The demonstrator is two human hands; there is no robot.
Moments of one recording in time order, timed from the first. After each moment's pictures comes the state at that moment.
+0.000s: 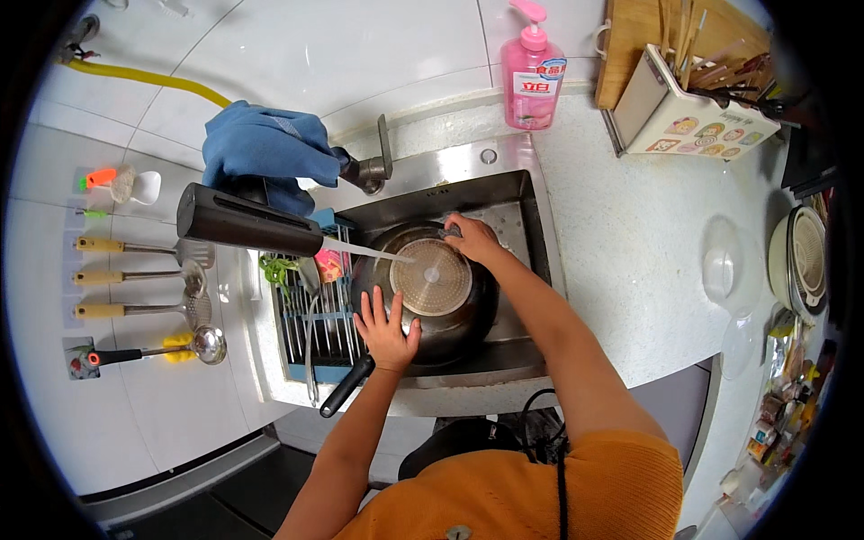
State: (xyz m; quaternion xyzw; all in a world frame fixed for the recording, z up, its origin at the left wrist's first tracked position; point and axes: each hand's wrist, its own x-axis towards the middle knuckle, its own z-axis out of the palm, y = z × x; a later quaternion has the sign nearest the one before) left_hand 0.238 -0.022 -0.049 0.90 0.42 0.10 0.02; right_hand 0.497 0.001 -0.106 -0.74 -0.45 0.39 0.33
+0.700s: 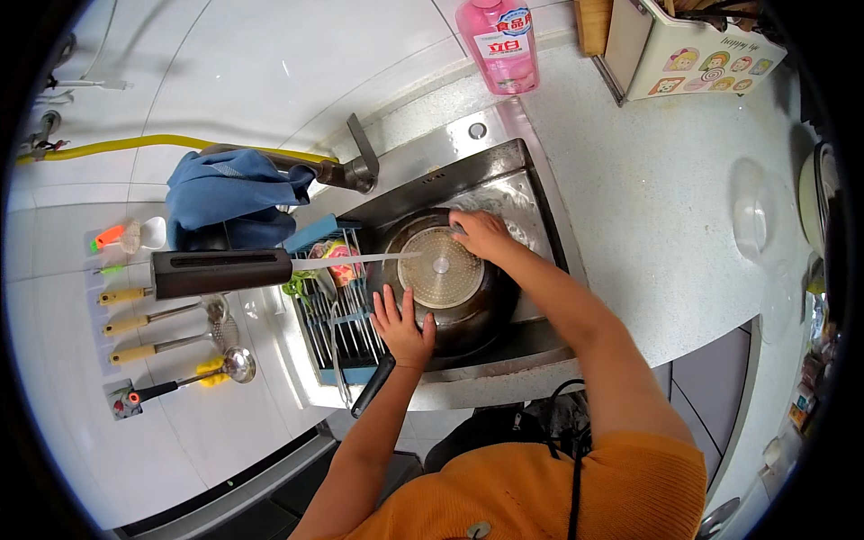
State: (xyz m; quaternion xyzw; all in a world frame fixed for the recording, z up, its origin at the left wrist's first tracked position) left_hand 0.235 -0.018 -0.052 0.91 0.39 0.09 0.03; right_hand 0.486 -0.019 -0.108 -0.72 -0.50 0.33 0.35
